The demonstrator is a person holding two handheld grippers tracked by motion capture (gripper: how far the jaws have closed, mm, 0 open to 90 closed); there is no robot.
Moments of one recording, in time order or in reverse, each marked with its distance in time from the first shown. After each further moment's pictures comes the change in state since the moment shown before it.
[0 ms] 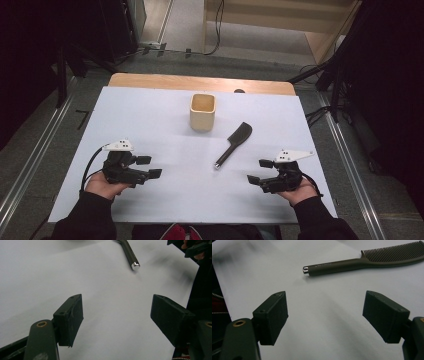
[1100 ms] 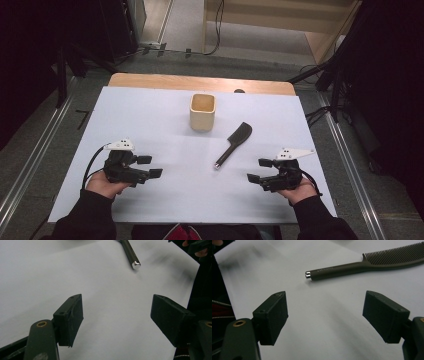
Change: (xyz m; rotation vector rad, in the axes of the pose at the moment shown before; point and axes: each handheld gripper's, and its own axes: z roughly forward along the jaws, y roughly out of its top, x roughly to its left) left arm 0.002 0.001 0.003 0.013 -0.005 0.003; right arm -0.002 0.003 -0.001 -0.015 0.030 0.036
